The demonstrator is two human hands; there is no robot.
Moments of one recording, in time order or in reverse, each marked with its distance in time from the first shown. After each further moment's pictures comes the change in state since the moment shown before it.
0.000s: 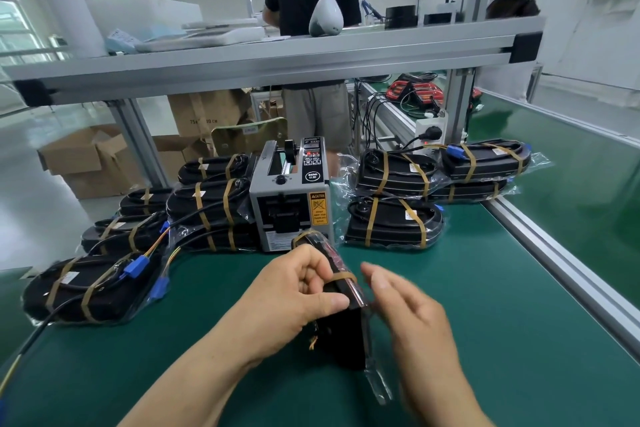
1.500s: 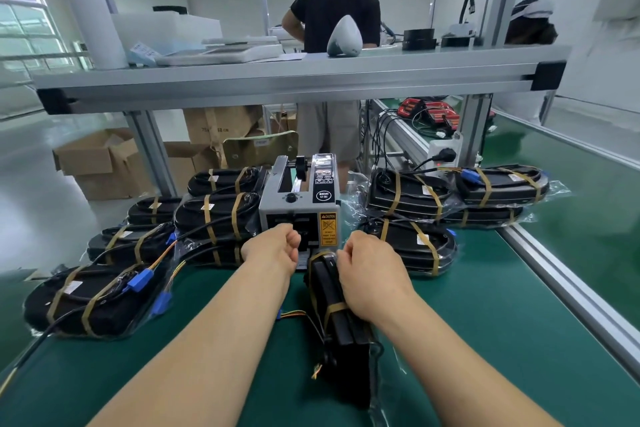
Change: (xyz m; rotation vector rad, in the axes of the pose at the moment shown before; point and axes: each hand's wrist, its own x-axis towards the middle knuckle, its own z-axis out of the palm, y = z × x) left_hand 0.132 -0.025 -0.033 -0.902 0.785 -0.588; right_hand 0.095 -0.034 0.046 -1.012 -0.115 -0.169
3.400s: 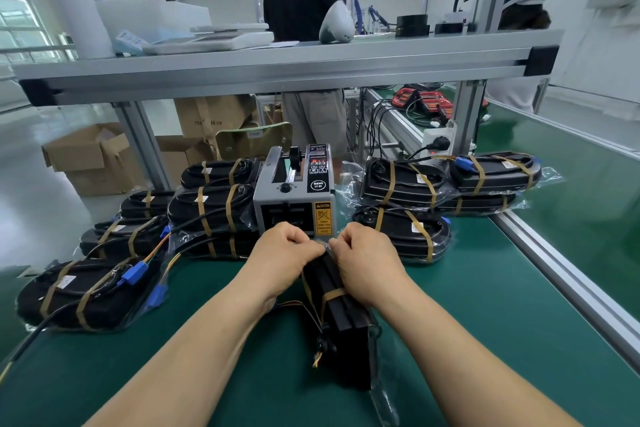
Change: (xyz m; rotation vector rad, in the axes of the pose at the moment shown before) left_hand -0.041 -0.018 -0.037 0.853 -0.341 0.603; right_hand 0.004 0.006 0.002 0.092 -0.084 0.066
